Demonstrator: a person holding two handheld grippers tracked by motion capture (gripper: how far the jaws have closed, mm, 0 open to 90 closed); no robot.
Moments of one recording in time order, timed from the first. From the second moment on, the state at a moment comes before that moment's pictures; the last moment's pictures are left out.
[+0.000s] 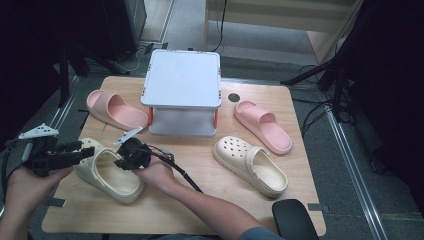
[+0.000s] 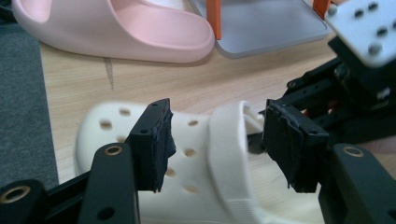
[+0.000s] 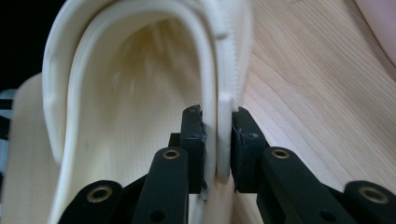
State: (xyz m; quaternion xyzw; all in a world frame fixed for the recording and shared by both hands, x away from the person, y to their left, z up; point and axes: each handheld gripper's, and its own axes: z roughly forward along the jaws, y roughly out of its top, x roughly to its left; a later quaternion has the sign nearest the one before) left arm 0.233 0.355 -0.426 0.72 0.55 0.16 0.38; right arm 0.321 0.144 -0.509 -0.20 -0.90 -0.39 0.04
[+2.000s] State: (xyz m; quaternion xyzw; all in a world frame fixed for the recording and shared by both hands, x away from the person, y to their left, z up) left arm 0.296 0.242 -0.451 0.82 0.42 0.05 0.39; right arm 0.307 -0.076 -0.491 -0.32 -0.86 -0.39 -0.01
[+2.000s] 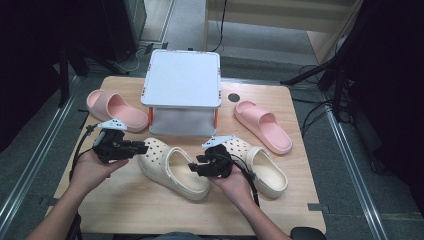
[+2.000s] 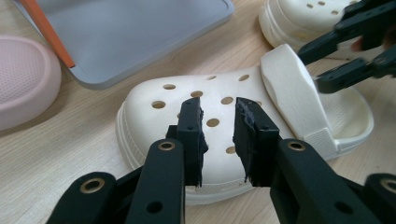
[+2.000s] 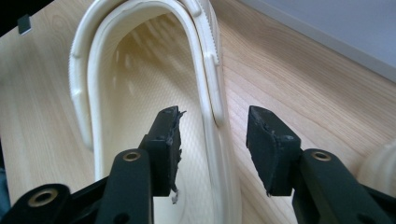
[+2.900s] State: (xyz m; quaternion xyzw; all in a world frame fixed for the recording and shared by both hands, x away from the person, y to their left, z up) left arm 0.274 0.230 -0.485 0.83 0.44 0.05 0.34; right arm 0.332 -0.063 -0.490 -0.32 -0.87 -0.38 -0.03
